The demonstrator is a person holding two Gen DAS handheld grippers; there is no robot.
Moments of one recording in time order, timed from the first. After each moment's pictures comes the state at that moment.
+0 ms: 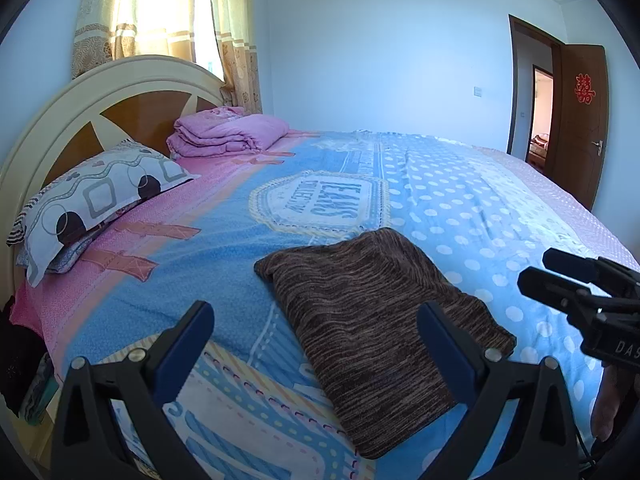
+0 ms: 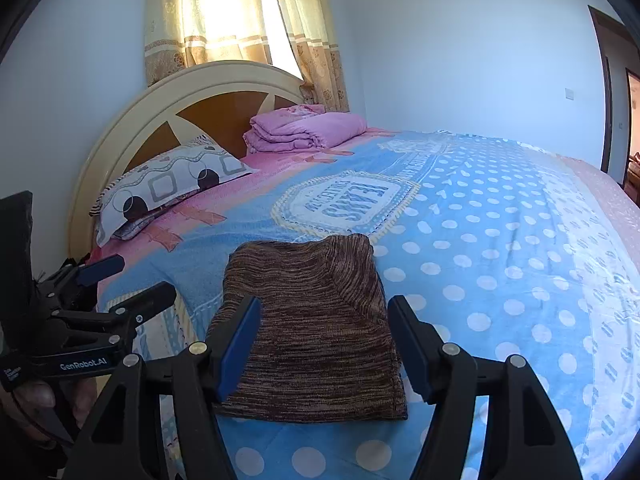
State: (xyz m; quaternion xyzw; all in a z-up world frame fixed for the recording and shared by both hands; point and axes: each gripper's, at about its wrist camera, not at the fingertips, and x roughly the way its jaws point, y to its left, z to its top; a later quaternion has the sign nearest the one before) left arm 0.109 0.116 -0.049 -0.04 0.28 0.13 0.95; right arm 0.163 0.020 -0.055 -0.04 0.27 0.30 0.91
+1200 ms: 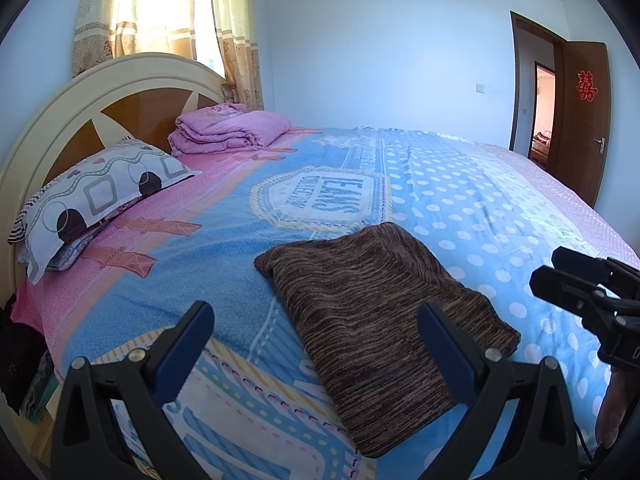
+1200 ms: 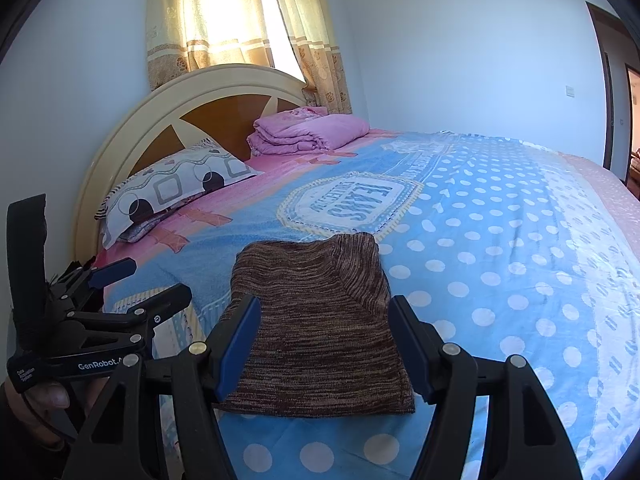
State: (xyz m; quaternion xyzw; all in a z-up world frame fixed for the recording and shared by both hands) left arm 0.110 0.116 -0.051 -0.04 0.28 0.13 0.95; right arm 0.156 0.016 -0.055 -0.03 0.27 0.31 0.91
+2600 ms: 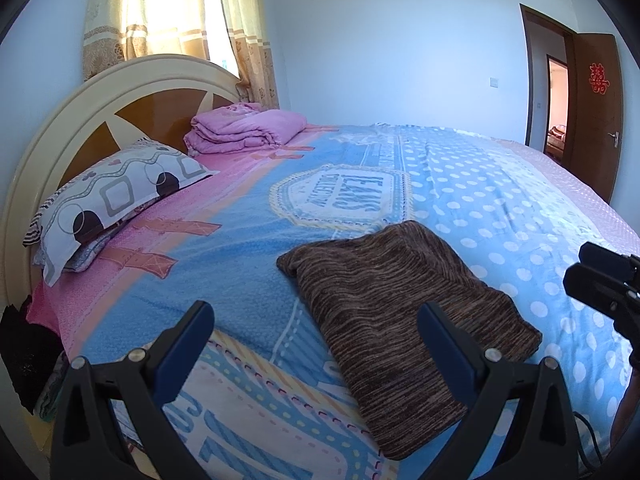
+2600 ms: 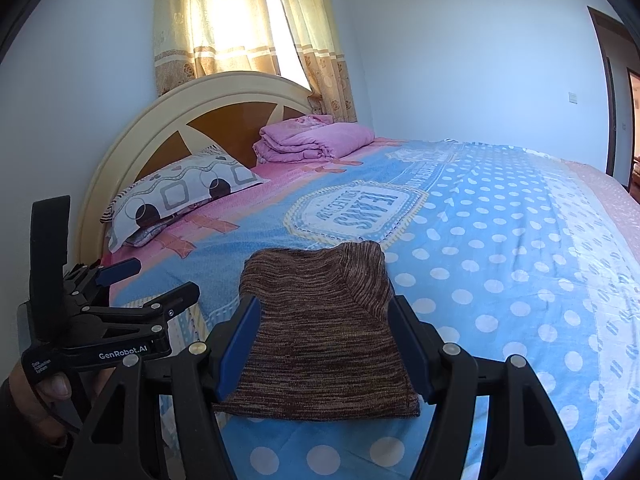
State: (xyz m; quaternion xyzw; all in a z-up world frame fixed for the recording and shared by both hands) left arm 0.112 0.125 -0.055 -0.02 0.28 0.16 0.94; right arm 0.149 0.017 -0.051 -0.03 0.25 0.32 0.91
